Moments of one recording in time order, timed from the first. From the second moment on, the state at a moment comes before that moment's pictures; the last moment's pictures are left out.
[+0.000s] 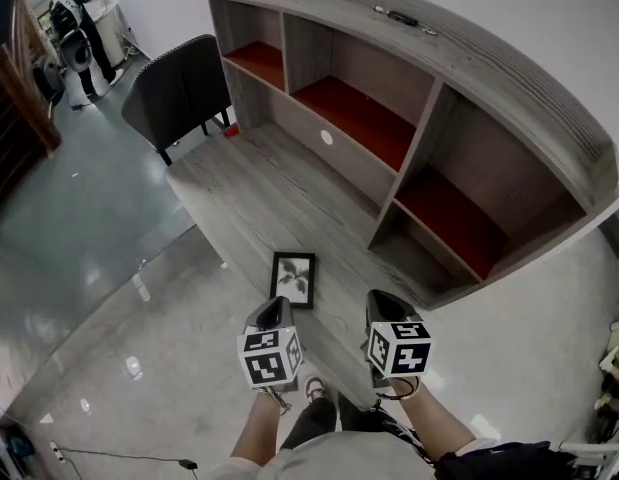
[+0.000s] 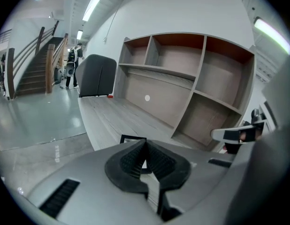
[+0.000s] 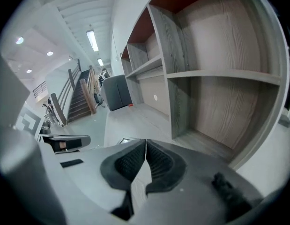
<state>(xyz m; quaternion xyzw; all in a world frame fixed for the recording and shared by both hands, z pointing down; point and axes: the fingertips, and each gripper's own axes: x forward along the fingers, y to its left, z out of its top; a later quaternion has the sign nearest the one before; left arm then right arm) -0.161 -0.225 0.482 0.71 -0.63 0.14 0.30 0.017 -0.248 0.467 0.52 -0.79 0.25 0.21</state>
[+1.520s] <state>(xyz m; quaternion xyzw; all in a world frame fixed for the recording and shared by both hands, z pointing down) -0.185 -0.198 0.605 0.63 -0.63 0.21 0.40 -0.022 -0.261 0.597 0.44 -0.78 0.34 0.29</state>
